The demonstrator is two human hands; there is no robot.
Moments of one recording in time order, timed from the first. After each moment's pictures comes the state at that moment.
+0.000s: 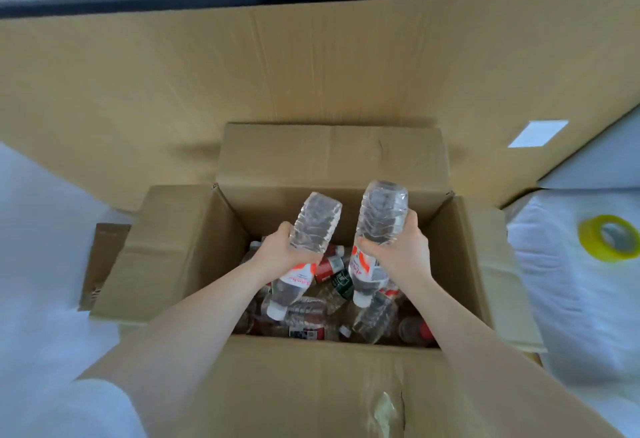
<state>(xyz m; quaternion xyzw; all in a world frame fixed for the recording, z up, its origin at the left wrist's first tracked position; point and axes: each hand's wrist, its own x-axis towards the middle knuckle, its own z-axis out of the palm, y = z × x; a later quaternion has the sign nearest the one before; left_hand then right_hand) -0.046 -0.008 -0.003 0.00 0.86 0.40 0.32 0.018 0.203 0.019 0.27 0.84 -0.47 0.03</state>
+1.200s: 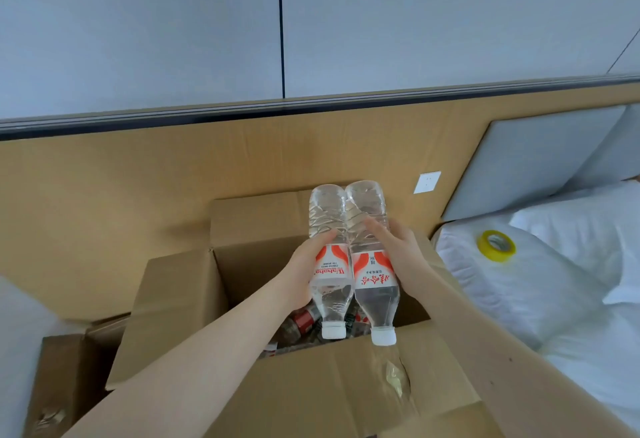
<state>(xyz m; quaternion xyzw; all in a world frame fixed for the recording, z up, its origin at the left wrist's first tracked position) 0.025 -0.001 0.125 0.01 0.54 0.71 0.46 0.109 0.140 0.169 0.25 0.68 -0.69 -0.09</state>
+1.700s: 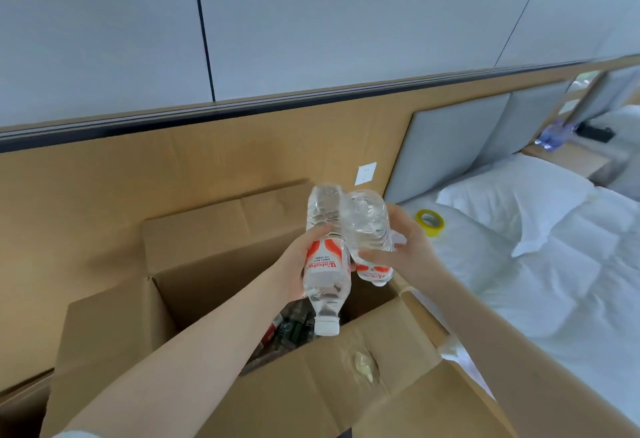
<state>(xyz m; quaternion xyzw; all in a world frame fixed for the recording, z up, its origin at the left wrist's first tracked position) 0.028 0.041 0.139 0.05 0.46 0.67 0.58 0.168 0.173 0.178 0.21 0.82 -0.48 -0.22</state>
